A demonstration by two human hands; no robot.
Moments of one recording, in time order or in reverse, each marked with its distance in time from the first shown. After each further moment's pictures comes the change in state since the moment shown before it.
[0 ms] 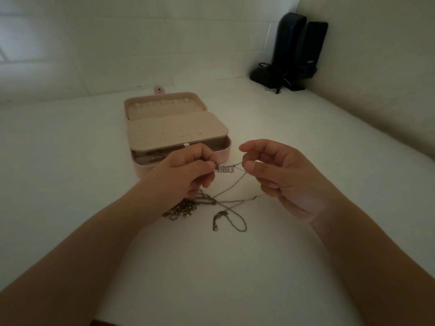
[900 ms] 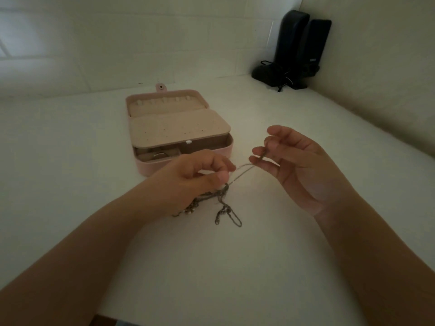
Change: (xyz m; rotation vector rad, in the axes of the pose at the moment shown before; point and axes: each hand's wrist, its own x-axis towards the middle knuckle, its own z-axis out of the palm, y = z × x) left_hand -0.004 -0.009 -0.006 0.292 -0.122 0.142; right_hand 0.008 0.003 -0.011 0.306 0.169 -0.093
